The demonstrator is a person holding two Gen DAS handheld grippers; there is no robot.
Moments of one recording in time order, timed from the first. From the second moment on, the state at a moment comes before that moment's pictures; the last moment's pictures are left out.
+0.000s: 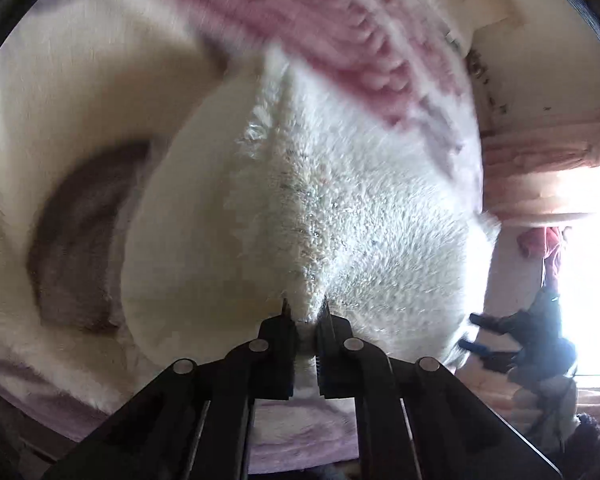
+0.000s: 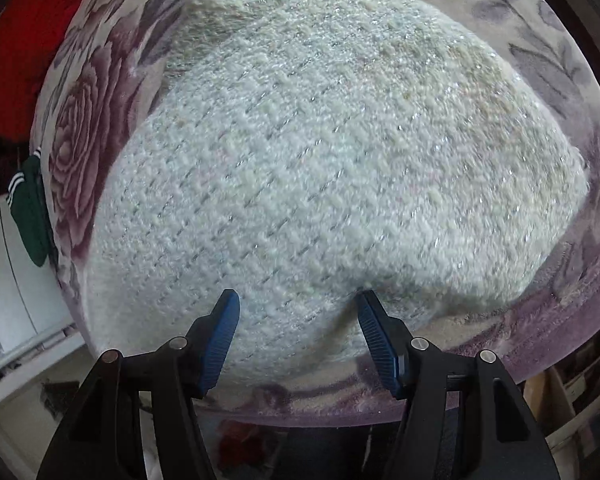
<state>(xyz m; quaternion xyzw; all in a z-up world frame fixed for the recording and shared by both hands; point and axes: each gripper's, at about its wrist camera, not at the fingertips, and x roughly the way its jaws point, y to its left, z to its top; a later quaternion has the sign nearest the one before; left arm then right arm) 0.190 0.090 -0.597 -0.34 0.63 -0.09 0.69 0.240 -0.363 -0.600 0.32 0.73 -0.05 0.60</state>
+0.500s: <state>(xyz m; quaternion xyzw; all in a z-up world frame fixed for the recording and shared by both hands) 0.164 0.129 -0.588 -0.37 0.66 -0.01 0.65 0.322 -0.295 -0.644 0.17 0.77 0.00 0.62</state>
